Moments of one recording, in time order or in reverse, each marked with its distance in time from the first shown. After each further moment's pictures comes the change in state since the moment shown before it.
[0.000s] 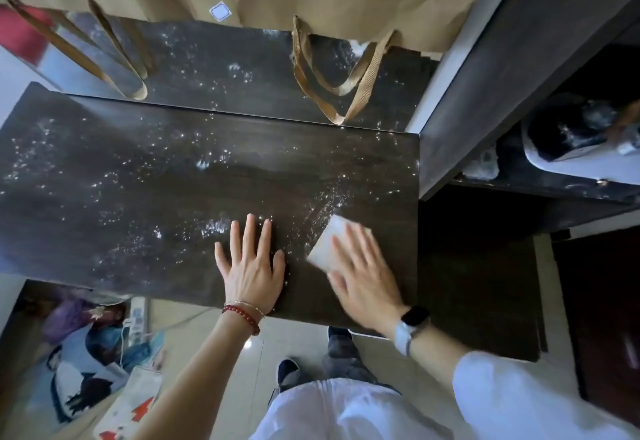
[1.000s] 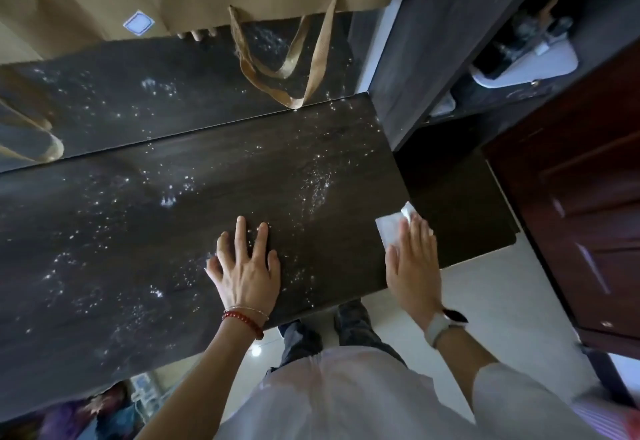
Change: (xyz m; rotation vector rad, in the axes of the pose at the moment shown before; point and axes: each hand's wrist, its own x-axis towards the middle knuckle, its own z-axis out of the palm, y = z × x) left_hand 0.038 -0.041 -0.027 0.080 -0.182 0.274; right_hand -0.044 -0.047 0.004 0.078 0.067 0.896
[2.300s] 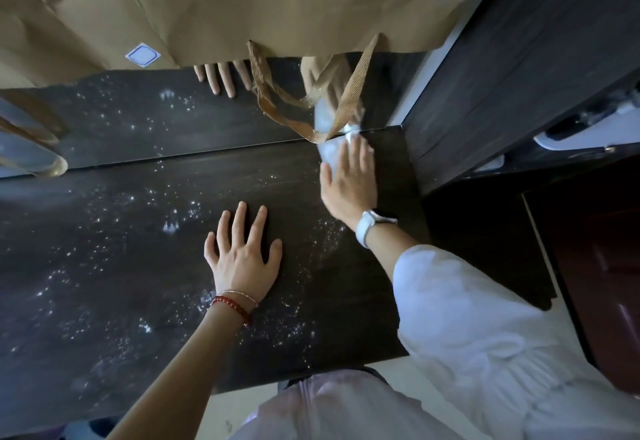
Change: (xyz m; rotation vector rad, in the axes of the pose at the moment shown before) left_hand 0.080 0.011 -0.012 -0.079 0.099 -0.043; right_hand 0.198 -0.128 -0.007 0.090 0.060 -0.246
